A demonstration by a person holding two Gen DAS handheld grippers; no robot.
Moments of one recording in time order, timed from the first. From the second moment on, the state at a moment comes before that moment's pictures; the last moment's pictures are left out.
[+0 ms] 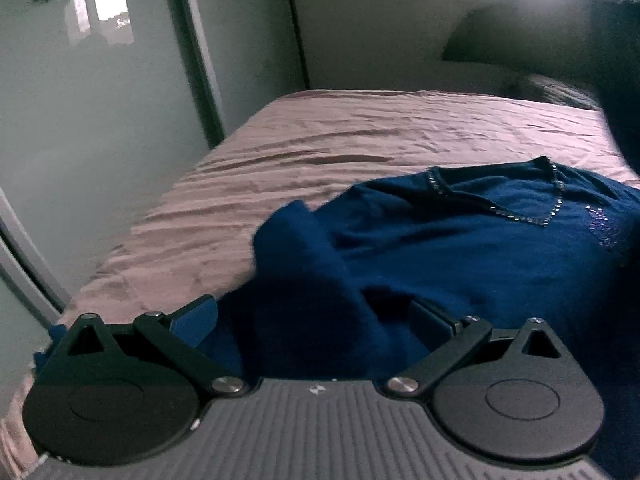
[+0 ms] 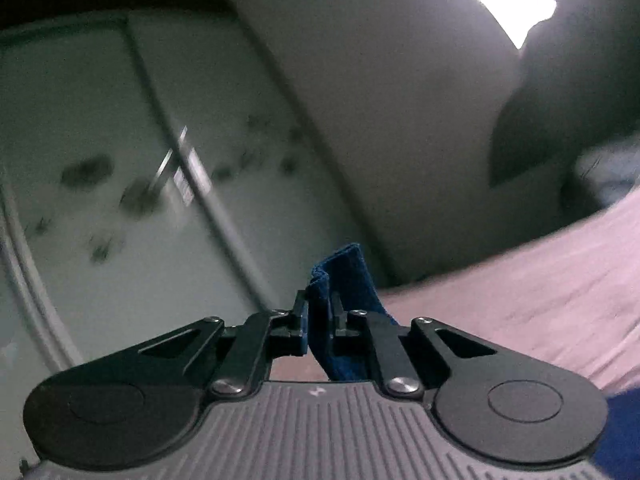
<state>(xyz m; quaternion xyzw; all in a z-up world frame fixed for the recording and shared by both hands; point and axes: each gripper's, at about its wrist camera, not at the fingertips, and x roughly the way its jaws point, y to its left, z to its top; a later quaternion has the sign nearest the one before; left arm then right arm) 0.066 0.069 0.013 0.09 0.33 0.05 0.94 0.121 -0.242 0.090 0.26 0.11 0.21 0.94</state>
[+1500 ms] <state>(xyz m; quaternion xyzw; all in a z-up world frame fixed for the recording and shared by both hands) -0.006 0.342 -0.010 -0.42 0.31 0.17 0.83 0.050 -0.015 0.001 0.10 0.30 0.39 0.86</state>
